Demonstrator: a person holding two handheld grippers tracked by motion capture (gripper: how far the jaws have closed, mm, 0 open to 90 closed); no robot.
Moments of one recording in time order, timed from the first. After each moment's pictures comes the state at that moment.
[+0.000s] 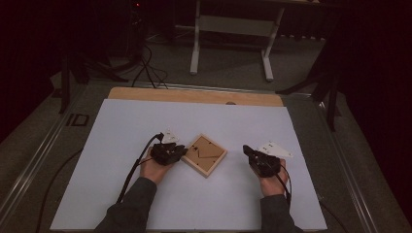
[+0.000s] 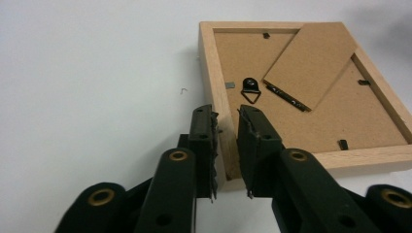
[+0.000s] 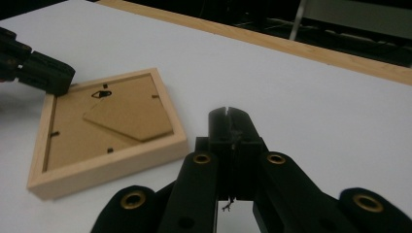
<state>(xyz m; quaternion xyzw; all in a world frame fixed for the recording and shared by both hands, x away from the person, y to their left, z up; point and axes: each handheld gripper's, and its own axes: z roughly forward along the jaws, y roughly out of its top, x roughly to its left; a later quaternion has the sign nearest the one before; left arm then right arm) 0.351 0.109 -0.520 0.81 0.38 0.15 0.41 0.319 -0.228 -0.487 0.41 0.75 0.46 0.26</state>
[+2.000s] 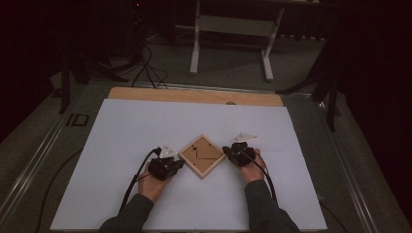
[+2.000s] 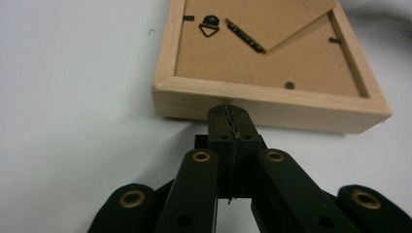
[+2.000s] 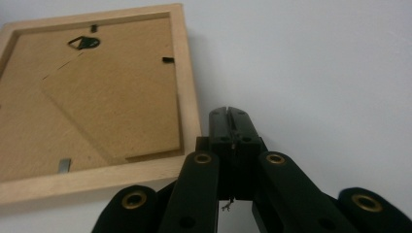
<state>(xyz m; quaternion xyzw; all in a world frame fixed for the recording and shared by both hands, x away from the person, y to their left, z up) 0.314 0.108 -0.536 0.82 0.40 0.12 0.40 0.373 -0.176 -0.526 0.39 0.82 0.37 0.17</state>
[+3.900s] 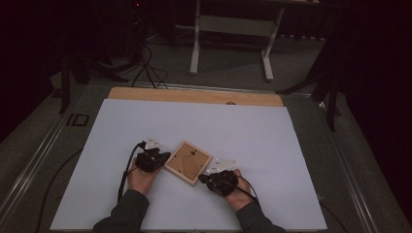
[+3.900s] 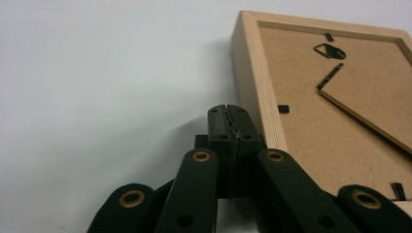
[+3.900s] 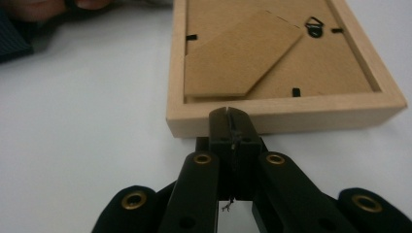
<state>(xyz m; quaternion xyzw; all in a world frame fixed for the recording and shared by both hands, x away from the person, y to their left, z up) 0.334 0.152 -0.539 0.78 0.47 0.14 0.39 0.287 -0.120 -0.523 0.25 0.88 0.39 0.09</state>
